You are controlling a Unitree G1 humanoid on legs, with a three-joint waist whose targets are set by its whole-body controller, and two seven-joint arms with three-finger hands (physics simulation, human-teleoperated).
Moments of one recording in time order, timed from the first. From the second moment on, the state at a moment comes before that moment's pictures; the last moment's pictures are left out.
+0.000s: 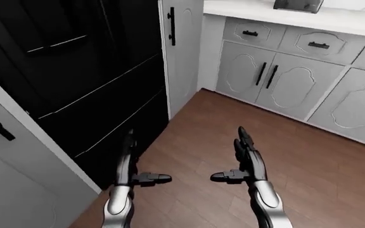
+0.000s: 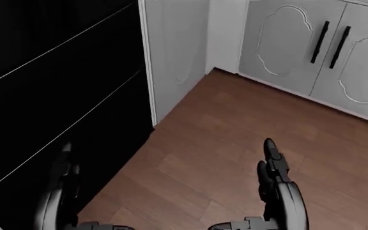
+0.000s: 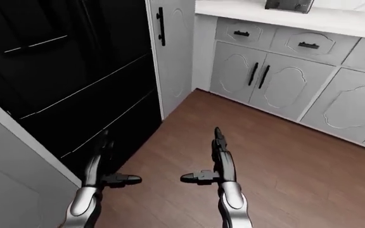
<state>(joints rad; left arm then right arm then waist) 0.02 0.02 0.05 0.05 -0.02 0.03 -0.03 0.01 -0.01 -0.04 0.06 0.06 0.07 0.05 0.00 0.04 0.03</state>
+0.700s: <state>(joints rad) 0.02 0.02 0.05 0.04 -0.02 0.03 -0.03 0.01 -0.01 -0.04 0.03 0.06 0.07 0.05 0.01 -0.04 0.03</state>
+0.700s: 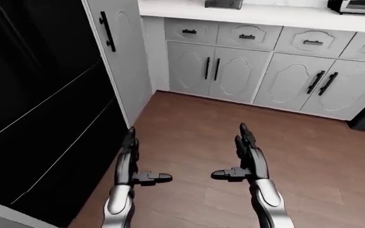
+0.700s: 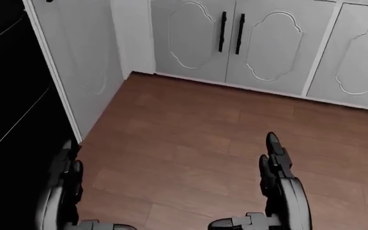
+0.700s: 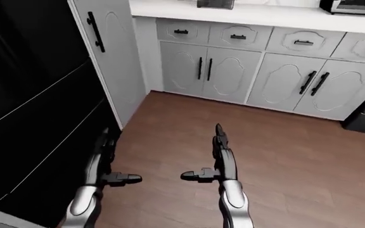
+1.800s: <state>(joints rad) 0.02 0.02 0.05 0.05 -0.02 0.03 -0.03 0.01 -0.01 -0.04 0.03 0.08 0.09 0.05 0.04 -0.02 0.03</state>
